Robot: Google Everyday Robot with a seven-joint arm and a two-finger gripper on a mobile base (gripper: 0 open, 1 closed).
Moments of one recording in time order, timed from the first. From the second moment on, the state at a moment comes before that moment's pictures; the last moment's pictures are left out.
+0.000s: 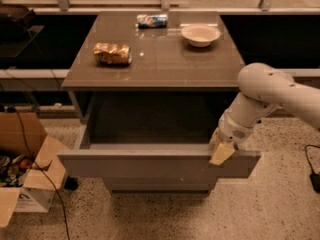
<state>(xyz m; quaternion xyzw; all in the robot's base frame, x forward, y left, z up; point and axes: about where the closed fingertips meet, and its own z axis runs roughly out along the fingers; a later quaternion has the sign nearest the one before) 0.508 -0.176 0.667 -0.63 0.76 0.18 0.06</state>
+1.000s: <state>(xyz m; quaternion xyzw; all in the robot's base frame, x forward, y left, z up) 0.468 -0.163 0.651 -0.59 0.77 0.22 0.06</state>
